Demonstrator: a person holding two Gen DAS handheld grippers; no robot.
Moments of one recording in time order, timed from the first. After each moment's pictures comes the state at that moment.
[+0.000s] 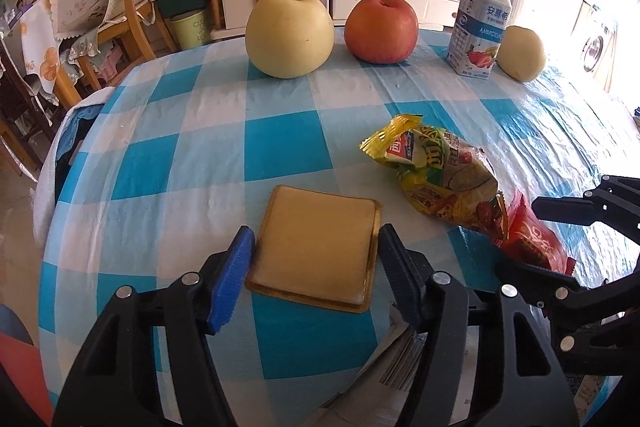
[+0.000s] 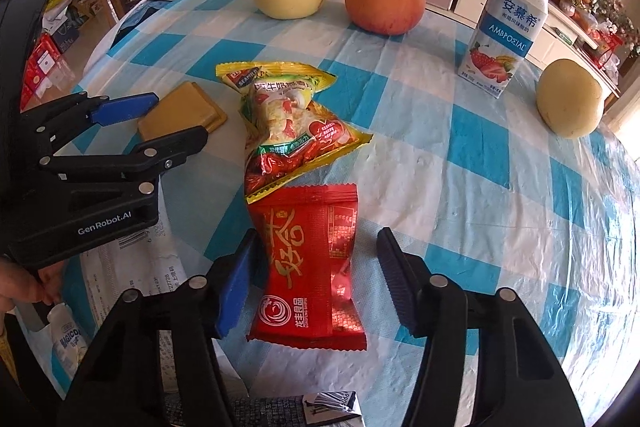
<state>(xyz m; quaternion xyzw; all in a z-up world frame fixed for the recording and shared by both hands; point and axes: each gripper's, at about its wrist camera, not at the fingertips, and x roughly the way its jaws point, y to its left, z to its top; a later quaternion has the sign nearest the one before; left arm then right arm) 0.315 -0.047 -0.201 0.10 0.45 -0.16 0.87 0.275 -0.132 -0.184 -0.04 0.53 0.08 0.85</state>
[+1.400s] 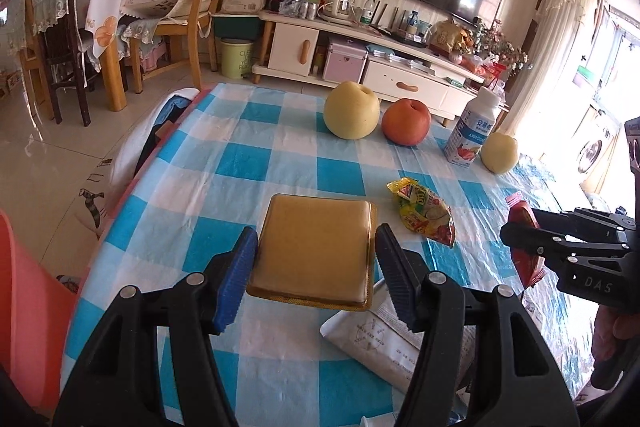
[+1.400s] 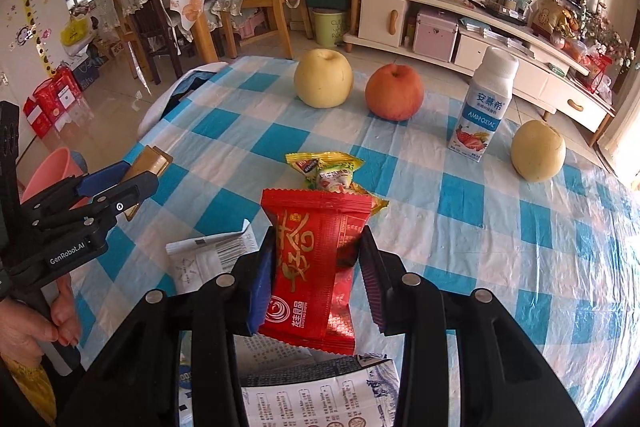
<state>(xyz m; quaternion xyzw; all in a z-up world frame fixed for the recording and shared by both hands) 0.237 0.047 -0.133 -0.05 0.37 -0.12 0.92 0.231 -0.113 -0.099 -0.01 0.44 0.11 0.89</state>
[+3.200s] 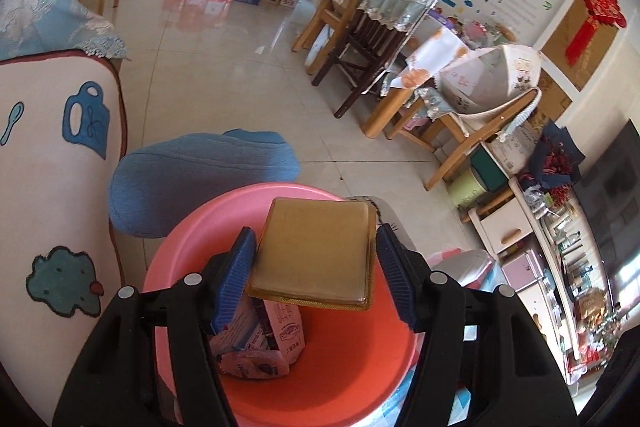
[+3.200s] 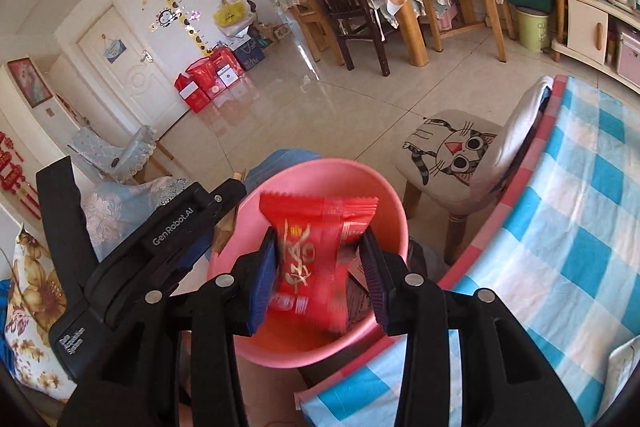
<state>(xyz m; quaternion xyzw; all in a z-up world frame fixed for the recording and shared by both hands) 0.134 0.374 -0.096 -0.35 0.26 0.31 0.84 0.228 0.248 -0.071 0.06 0.43 0.40 0.81</state>
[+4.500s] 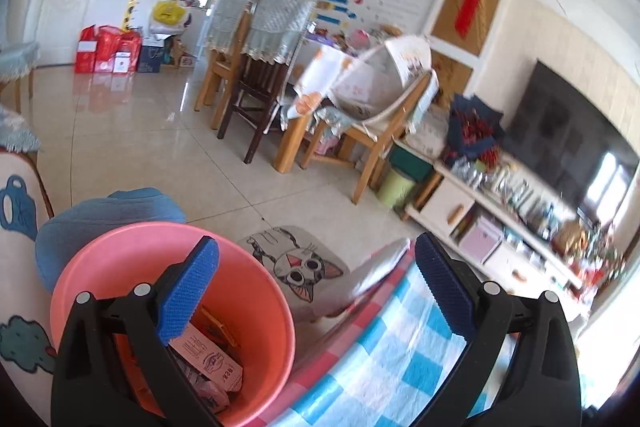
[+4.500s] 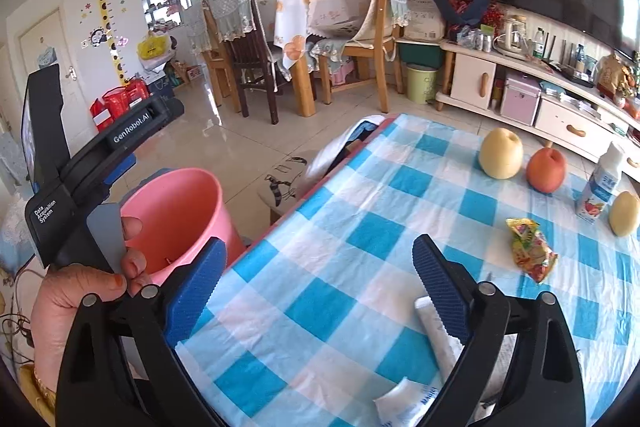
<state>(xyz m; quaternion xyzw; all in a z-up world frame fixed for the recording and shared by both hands) 0.172 0.259 -0.062 -0.21 0.19 0.18 0.94 0.170 0.075 -0.054 -0.01 0.34 0.23 0.91</state>
